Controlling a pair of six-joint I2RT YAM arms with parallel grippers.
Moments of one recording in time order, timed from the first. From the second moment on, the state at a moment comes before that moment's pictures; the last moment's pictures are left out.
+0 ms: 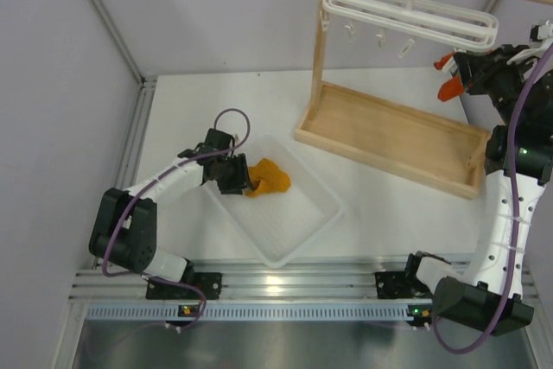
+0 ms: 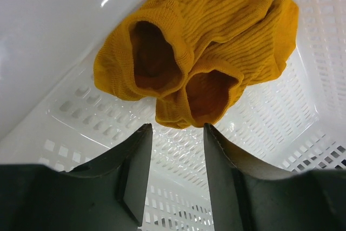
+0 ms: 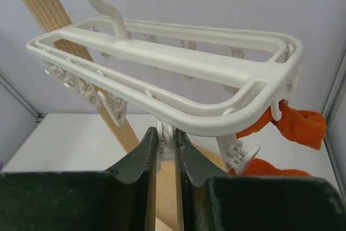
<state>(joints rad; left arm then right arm) -0.35 1.47 0.87 -0.49 0.24 -0.51 -0.36 1.07 1.41 -0.20 -0.57 0.29</state>
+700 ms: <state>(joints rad) -0.33 1.46 0.82 -0.36 0.23 -0.53 -0.36 1.07 1.41 -0.21 -0.57 0.26</state>
